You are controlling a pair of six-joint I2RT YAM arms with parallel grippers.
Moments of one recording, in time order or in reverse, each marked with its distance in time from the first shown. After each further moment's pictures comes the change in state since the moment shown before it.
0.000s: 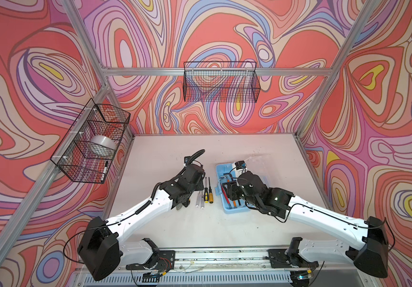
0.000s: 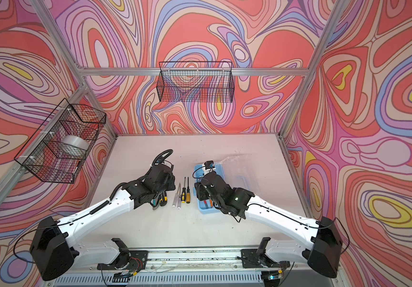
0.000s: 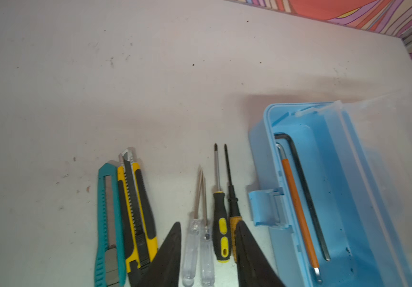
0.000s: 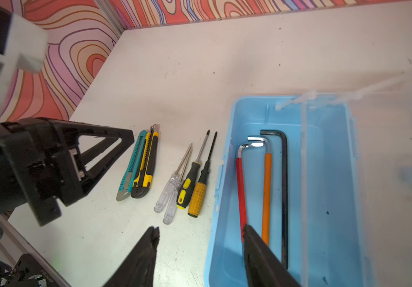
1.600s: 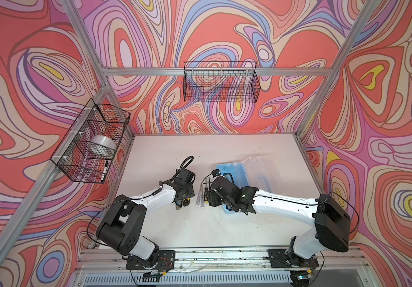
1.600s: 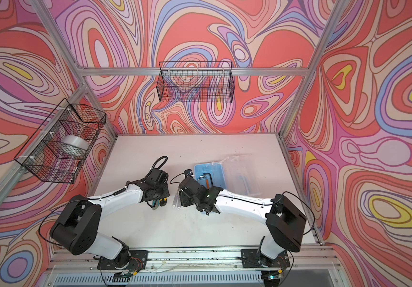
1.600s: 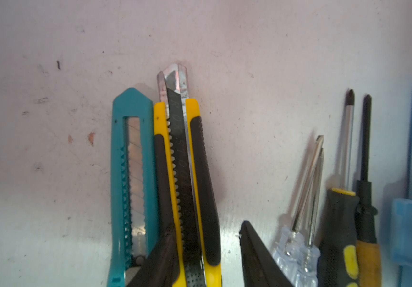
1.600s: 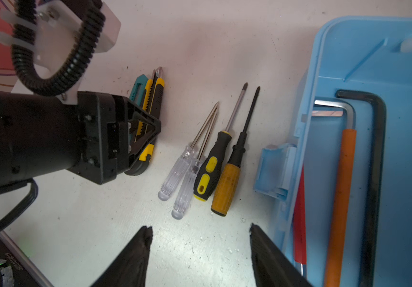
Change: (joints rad) left arm 0.199 0.250 -0.140 0.110 0.196 -0.027; right arm 0.042 0.322 0.056 0.080 -0.106 0.011
